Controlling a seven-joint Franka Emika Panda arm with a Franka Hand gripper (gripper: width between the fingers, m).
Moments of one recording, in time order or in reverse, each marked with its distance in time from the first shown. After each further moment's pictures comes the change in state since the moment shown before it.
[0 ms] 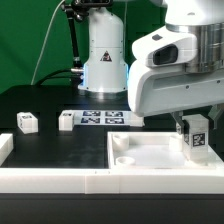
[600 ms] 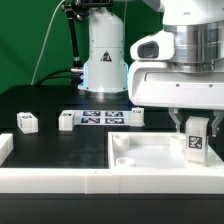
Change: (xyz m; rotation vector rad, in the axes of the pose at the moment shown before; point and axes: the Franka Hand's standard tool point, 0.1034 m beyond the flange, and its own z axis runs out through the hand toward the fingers) arm 0.005 0.001 0.001 0.030 0.058 0.707
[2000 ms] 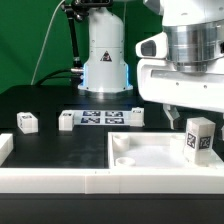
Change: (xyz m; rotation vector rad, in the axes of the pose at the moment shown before) arm -0.005 -0.002 0.002 0.035 0.016 0.103
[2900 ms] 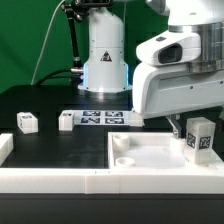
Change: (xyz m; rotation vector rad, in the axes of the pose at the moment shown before) arm -0.003 -0.002 0.002 -0.035 0.010 -0.896
